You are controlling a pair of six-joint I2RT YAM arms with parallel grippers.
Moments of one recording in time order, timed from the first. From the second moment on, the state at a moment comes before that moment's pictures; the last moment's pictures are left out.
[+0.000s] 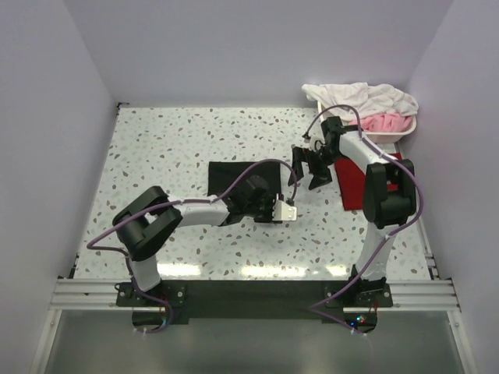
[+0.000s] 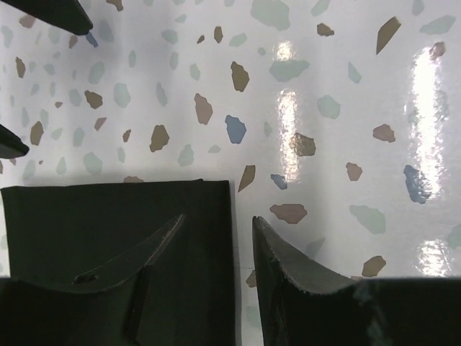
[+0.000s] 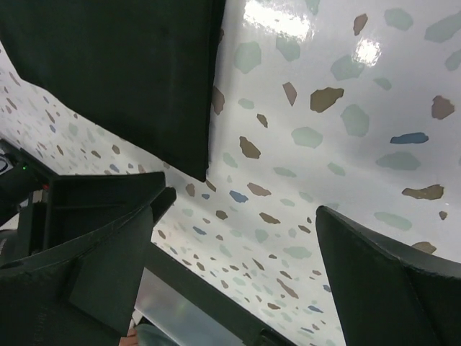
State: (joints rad) left arm -0.90 1.79 0.95 0.14 0.28 0.75; right arm 0.16 1.97 1.52 -0.95 -0.53 0.08
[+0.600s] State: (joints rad) left arm -0.88 1.89 0.99 0.20 0.27 0.74; right arm 0.15 1.94 1.27 -0.73 -0.65 0.28
